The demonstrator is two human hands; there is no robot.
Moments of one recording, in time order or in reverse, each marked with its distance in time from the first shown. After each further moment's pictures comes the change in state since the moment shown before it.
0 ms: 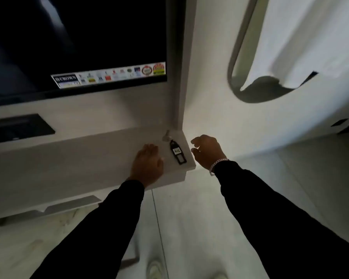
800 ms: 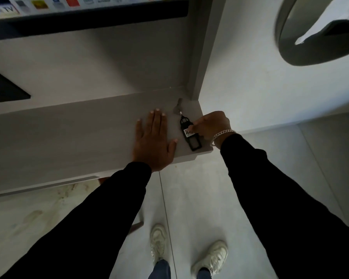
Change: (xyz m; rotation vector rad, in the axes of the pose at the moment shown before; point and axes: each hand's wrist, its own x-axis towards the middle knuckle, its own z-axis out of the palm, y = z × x) left_hand 0.021 -0.017 0.044 0.162 -0.007 -0.036; right_hand 0.075 0.008 0.050 0.300 -0.228 0.371
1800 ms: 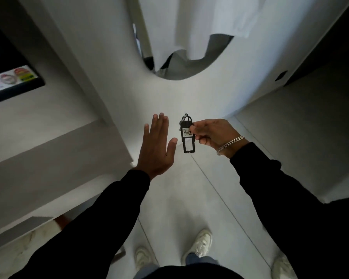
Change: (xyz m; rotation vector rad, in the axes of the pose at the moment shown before) left_hand -0.019 0.240 -0.077 -0.481 0.017 0.406; right_hand -0.154 0.148 -0.205 0.910 0.089 0.019
